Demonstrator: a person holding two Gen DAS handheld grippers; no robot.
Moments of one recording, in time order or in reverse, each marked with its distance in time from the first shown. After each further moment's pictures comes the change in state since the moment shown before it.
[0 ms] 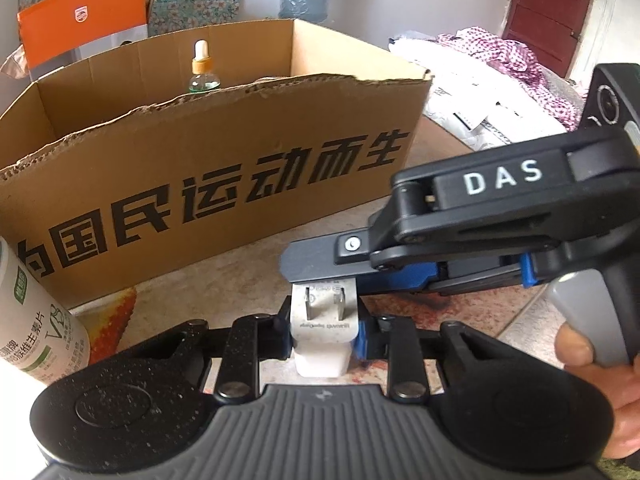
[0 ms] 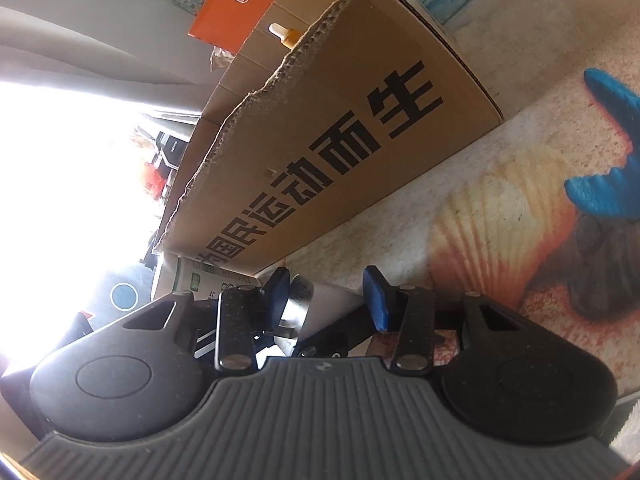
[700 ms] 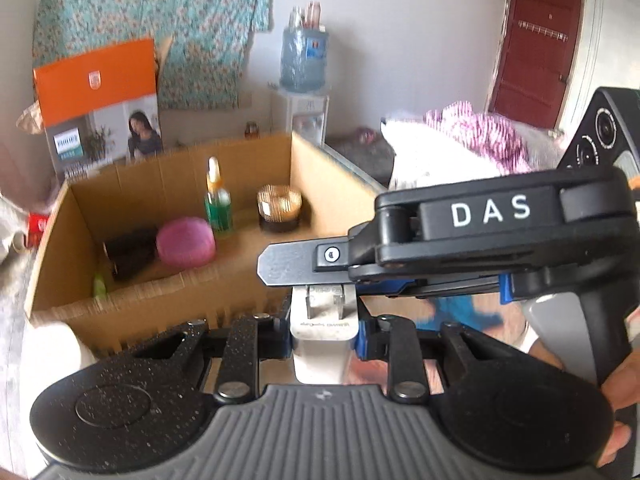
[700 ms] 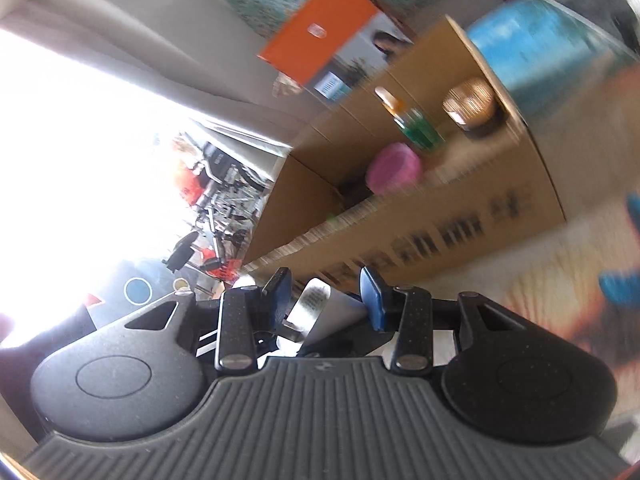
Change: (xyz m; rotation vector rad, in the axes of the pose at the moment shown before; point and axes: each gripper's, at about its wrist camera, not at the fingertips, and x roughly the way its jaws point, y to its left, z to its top) left arm -0.080 -0.007 0.053 0.003 -0.197 0.017; right arm -0.046 0.082 0.023 -0.225 -0.126 0.093
